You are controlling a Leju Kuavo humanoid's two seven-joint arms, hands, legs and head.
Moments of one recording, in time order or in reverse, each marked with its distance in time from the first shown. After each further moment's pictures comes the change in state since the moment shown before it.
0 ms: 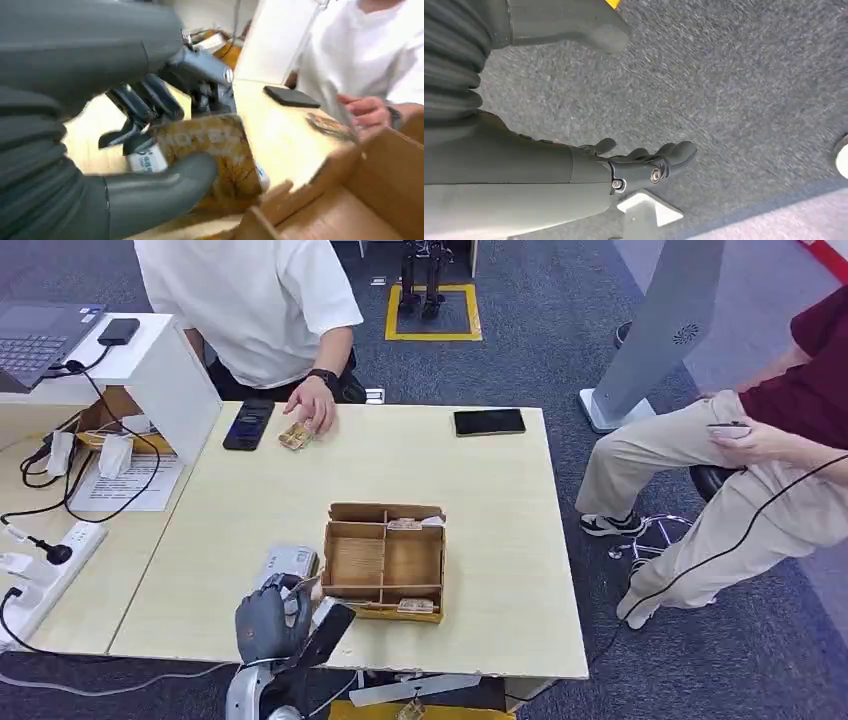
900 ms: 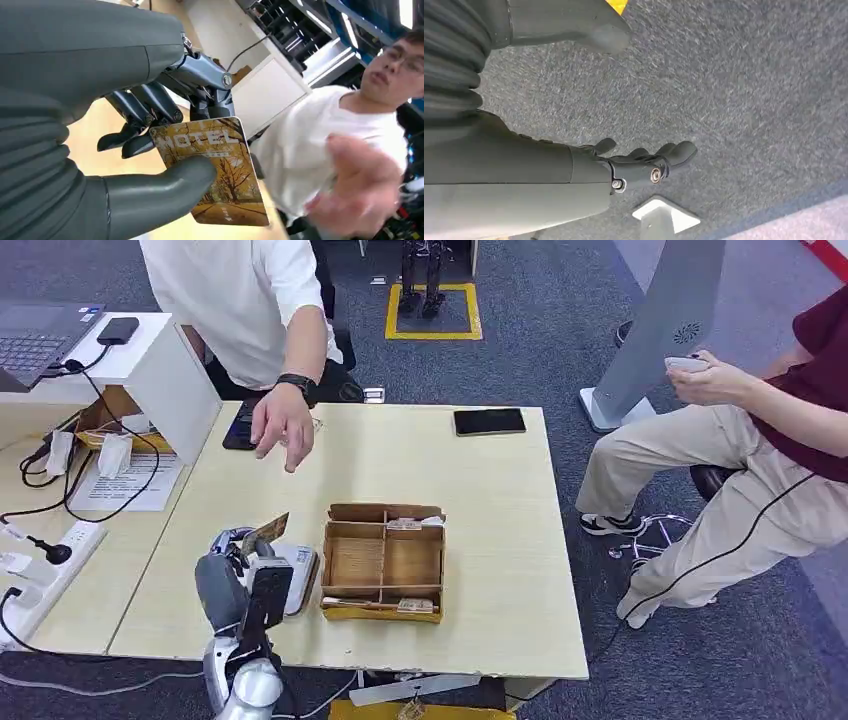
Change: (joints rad) left arm -0.100 -0.091 0.159 -0.163 0.329 0.002 -0.266; right arm -0.055 -0.002 -0.138 0.033 0.037 0.004 -0.030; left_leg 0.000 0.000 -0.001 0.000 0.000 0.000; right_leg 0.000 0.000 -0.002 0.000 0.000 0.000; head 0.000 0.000
